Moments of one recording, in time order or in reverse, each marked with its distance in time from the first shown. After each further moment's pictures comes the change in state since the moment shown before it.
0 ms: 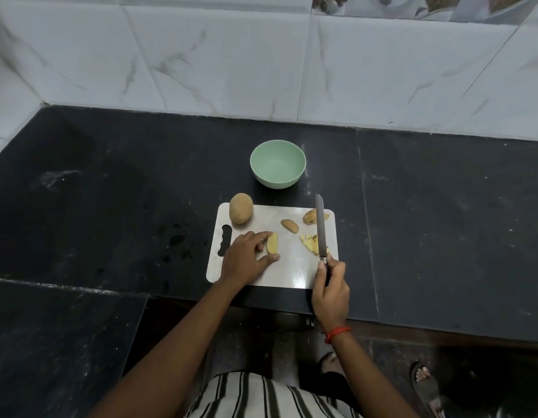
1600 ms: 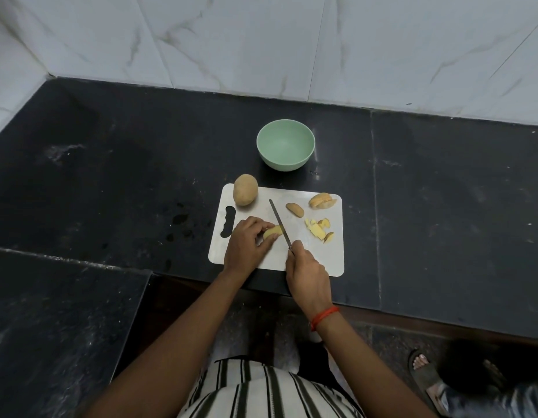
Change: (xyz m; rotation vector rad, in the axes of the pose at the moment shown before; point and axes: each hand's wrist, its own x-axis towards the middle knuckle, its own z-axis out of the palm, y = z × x) left_hand -0.011 -0.007 0.017 -0.115 0.180 0.068; right_hand -0.001 -0.034 0.024 -0.453 -0.407 -0.193
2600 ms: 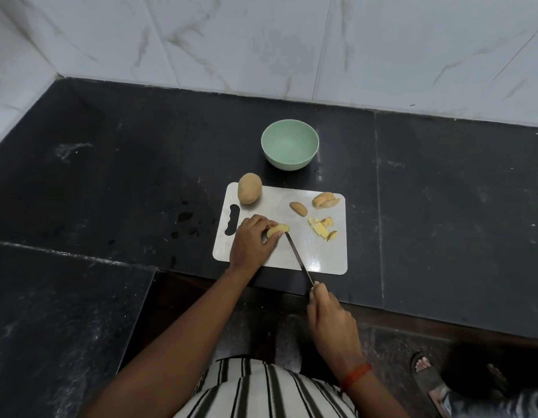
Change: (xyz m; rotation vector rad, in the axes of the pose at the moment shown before) left_hand -0.002 0.005 0.002 0.056 0.043 0.004; right_hand -0.089 0.029 -0.023 -0.051 -0.086 0.027
